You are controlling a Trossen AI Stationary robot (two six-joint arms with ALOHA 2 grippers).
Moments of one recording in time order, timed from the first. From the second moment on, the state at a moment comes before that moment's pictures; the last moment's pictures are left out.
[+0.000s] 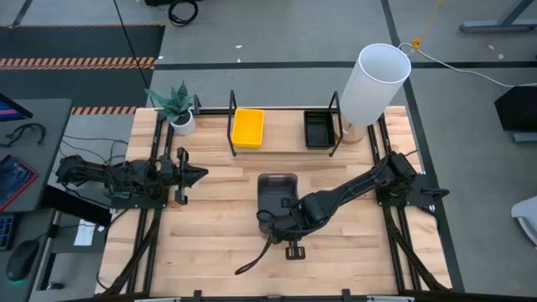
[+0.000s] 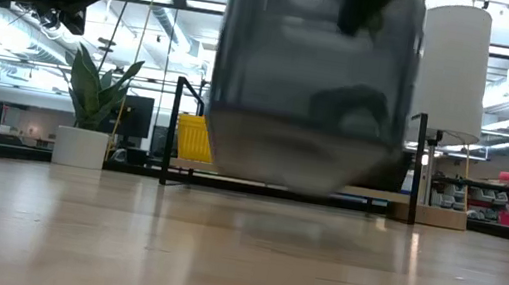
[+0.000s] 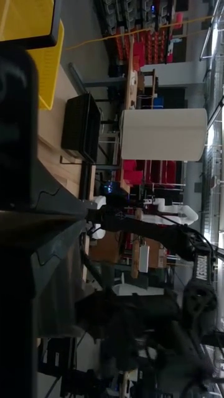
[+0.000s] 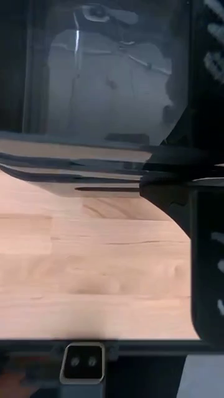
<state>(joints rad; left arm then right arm) -0.18 0.16 0.04 0.32 -0.31 -0.01 0.41 2.00 1.80 -1.05 0.05 0.38</state>
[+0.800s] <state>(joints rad) -0.18 0.16 0.04 0.32 -0.31 -0.01 0.30 2.00 2.18 -1.37 0.34 0.16</state>
